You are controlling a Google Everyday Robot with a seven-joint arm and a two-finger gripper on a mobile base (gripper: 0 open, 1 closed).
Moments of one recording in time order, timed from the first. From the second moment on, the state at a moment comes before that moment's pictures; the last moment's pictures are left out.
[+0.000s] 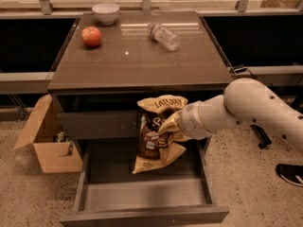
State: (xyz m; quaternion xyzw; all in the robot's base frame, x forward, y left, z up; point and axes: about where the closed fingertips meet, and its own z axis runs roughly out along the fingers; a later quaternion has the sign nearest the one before) arm 0.514 -0.057 0.739 -0.89 0.22 -0.05 0.39
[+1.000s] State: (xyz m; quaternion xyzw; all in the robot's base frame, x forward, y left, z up) arm 0.530 -0.054 0.867 -0.86 0.16 -0.15 0.46
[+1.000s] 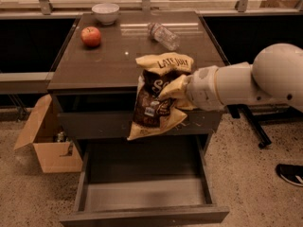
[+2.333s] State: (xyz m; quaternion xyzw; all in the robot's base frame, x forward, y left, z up) arm 0.611 -0.029 0.960 -0.86 0.12 -0.22 0.45
